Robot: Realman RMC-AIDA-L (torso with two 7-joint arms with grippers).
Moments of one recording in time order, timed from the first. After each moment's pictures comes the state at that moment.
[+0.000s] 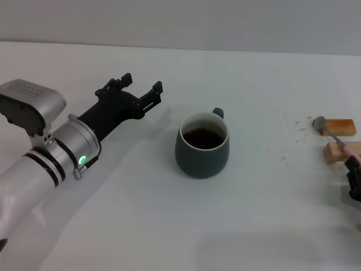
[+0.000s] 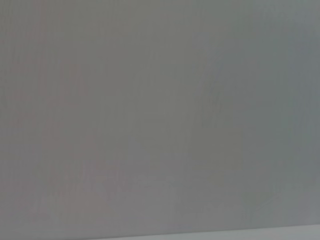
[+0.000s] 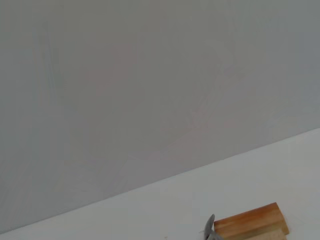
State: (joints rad) left arm -0.55 -2.06 -0.89 -0.30 2.78 0.90 -0.55; right arm 0.27 2.08 -0.68 0.17 -0.96 -1.33 0.54
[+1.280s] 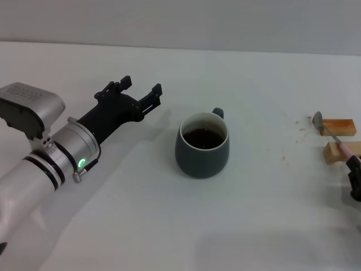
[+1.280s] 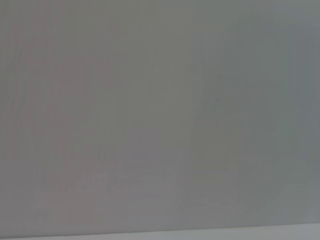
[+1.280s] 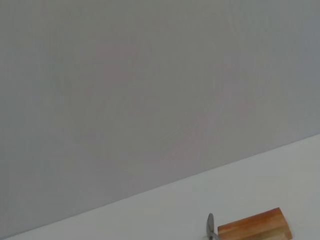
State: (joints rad) left arm -0.54 -2.06 -0.89 -0.31 2.78 0.90 -0.55; right arm 0.26 2.09 -0.68 0.17 -0.97 -1.35 0.54
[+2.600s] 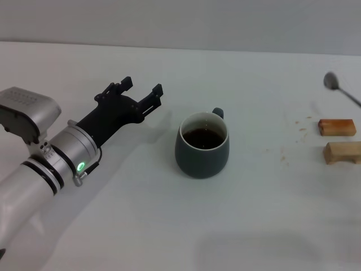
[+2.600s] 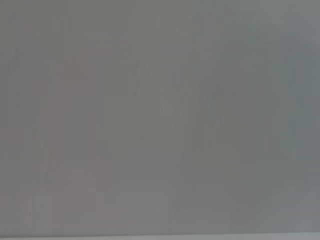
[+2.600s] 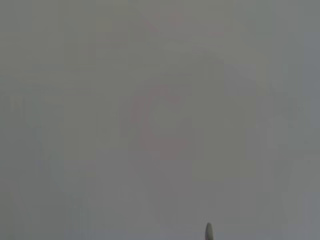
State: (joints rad) left arm -0.51 -2.06 -0.88 -0.32 2.78 0.93 -0.57; right arm 0.15 2.06 -0.69 -0.19 -1.16 -1.53 0.91
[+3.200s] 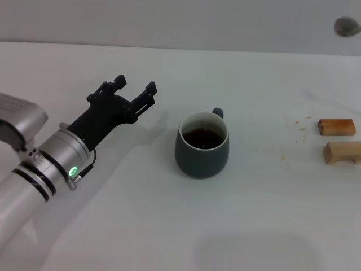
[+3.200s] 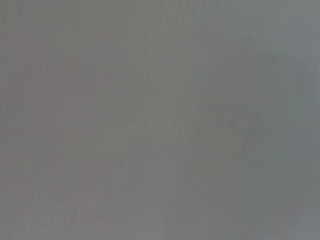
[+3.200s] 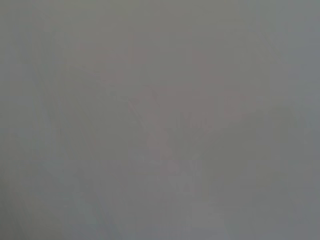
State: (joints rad) left arm -0.48 -2.06 -0.89 -0.32 2.78 1.01 -0.57; right arm 0.25 1.94 -0.46 -0.93 -1.56 -1.72 1.78
